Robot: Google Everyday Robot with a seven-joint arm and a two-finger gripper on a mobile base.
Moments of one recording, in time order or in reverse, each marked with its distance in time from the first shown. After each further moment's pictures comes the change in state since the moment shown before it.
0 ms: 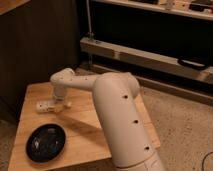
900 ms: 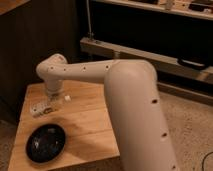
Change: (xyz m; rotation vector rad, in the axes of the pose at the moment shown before) arm -0.022 0.075 -0.140 -0.007 0.111 -0.273
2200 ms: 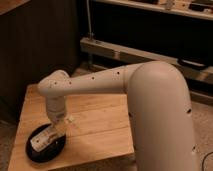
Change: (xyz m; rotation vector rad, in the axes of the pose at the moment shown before) arm -0.017 0.135 0.022 -0.222 -0.031 -0.216
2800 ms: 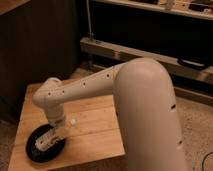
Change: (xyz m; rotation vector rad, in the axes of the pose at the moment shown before) arm 0.022 -0.009 0.031 0.032 0.150 0.171
